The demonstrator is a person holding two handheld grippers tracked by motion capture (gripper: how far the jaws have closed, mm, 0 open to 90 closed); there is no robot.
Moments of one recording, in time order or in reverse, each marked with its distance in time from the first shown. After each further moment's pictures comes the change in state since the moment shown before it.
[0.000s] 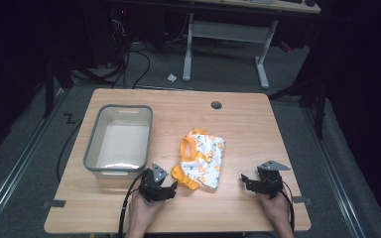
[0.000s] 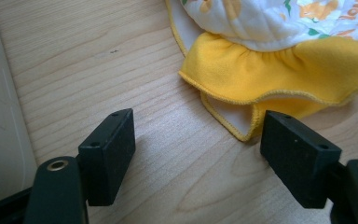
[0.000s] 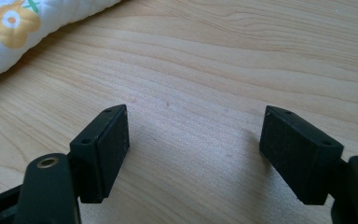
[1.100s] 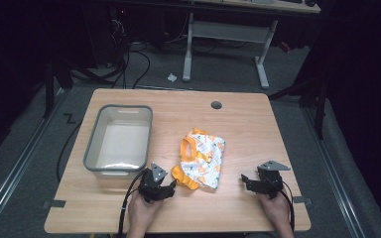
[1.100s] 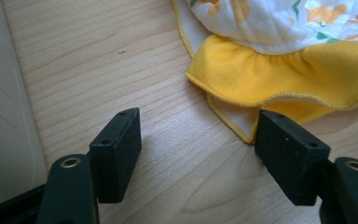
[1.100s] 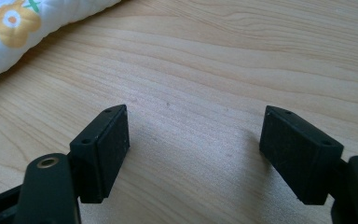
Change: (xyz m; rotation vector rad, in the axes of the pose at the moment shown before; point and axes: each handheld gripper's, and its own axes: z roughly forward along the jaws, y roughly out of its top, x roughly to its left) left arm 0.002 0.000 -0.001 -0.008 0.012 -0.015; right arm 0.000 0.000 0.000 -0.001 0.001 -0.003
